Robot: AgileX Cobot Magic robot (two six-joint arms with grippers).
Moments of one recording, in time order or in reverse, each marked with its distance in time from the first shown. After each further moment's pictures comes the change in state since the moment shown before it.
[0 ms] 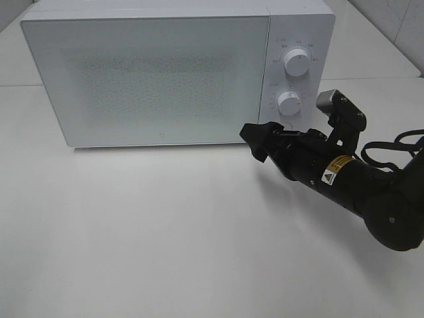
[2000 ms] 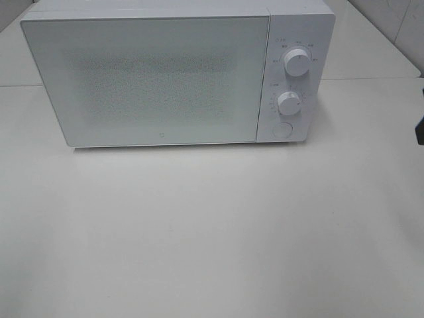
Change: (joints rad) left arm 0.000 0.000 0.000 0.000 0.000 0.000; right arm -0.367 -0.887 -0.323 0.180 2.038 -0.644
